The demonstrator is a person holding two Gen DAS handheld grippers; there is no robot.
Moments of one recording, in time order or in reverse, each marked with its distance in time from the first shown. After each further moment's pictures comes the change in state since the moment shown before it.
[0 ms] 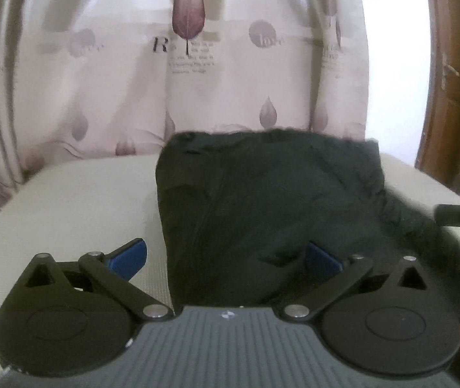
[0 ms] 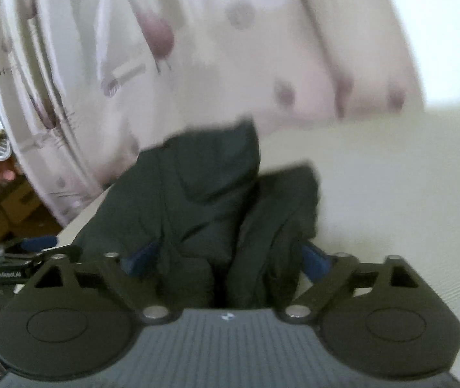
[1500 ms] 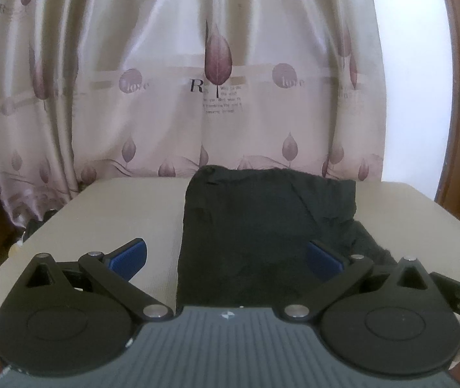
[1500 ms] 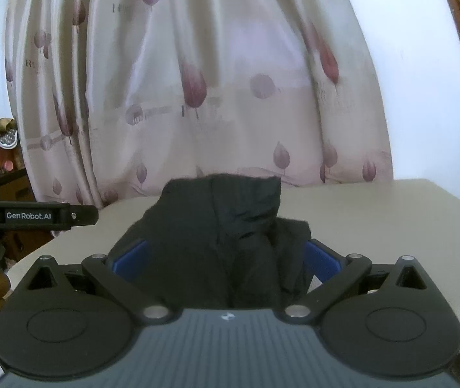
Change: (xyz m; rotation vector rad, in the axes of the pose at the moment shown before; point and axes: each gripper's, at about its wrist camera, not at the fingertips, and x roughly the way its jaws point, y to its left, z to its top) left arm -0.105 -0.063 0.011 -0.056 -0.060 0.178; right arm -0.105 0.084 -0.035 -0.145 -0.165 -0.103
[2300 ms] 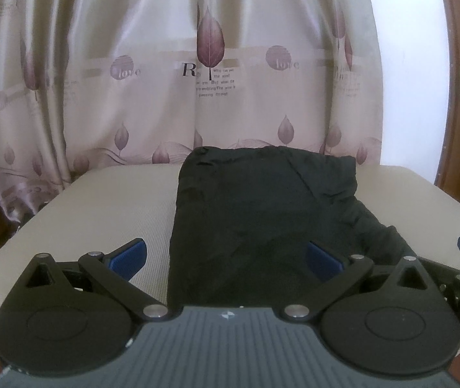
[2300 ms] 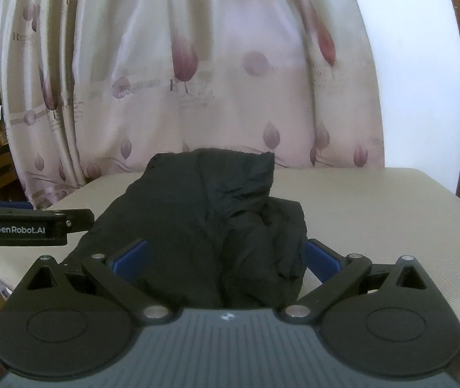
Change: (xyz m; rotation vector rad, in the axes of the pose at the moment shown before) left arm 0.017 -0.006 -0.018 0.023 0.036 -0.007; right arm 0.025 0.007 -0.007 -0.039 0.073 -0.070
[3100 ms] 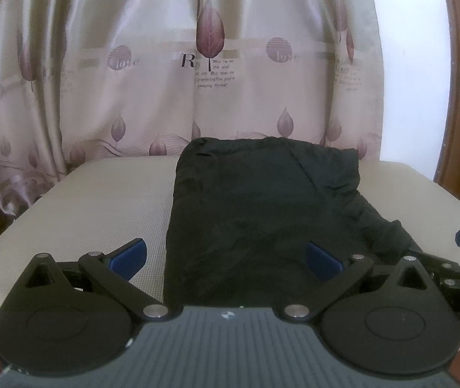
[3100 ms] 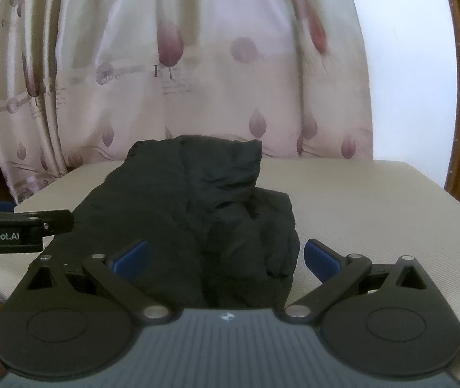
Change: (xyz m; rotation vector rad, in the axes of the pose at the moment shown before) left arm 0.013 0.000 -0.005 -0.009 0.024 -0.011; right arm 0.023 0.002 0.001 -0.015 0.045 -0.070
